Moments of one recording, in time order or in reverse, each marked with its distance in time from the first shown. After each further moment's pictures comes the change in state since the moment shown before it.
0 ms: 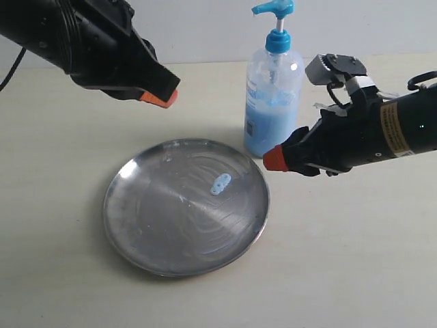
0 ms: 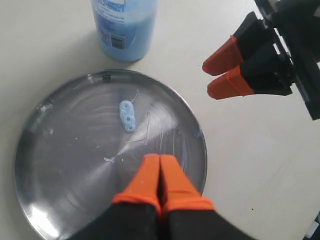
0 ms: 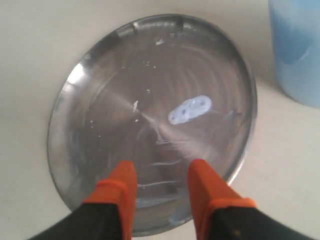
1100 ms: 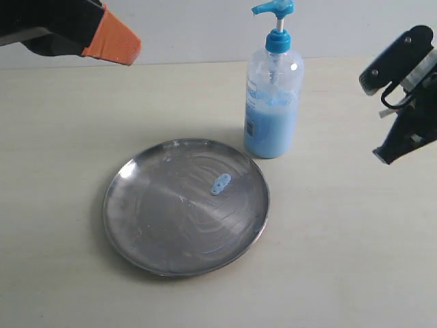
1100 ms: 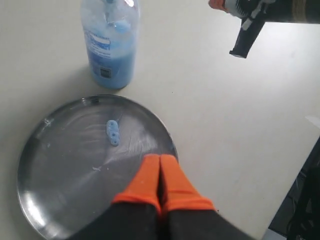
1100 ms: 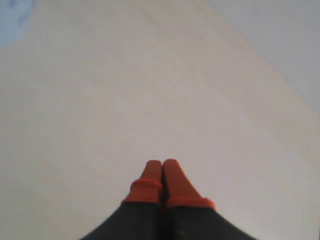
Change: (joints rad) left arm 0.000 -0.231 0.000 -0.026 0.075 -0.037; right arm 0.000 -0.131 0.050 0.313 0.908 -0.902
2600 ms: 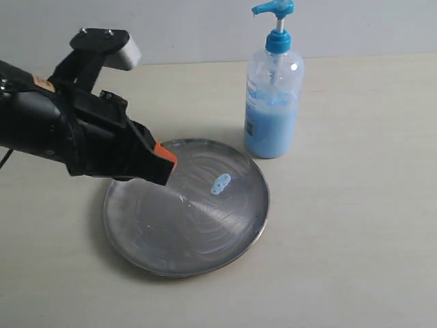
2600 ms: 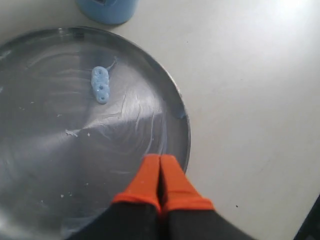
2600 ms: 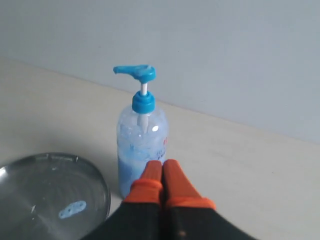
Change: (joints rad) left arm 0.000 0.170 0.383 -0.287 -0.379 0.236; right arm 0.000 -0.798 0.002 1.744 0.152 -1.238
